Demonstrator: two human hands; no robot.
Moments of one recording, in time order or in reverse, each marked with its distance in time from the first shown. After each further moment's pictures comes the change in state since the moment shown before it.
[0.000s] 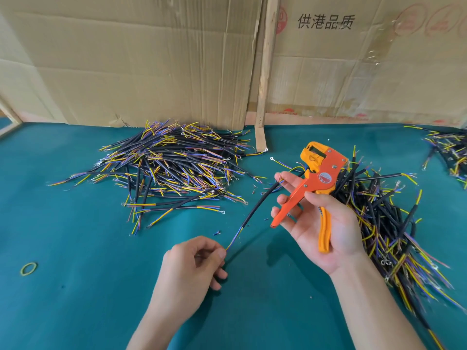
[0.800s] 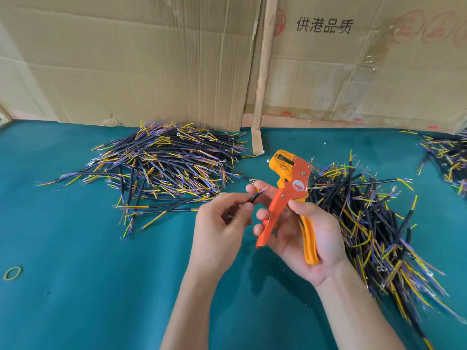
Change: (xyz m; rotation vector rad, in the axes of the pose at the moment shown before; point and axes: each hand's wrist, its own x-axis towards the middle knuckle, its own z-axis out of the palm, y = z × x) left_hand 0.045 0.055 0.046 -0.277 0.056 0.327; right_hand -0.001 0.009 0.017 0.111 -0.199 0.181
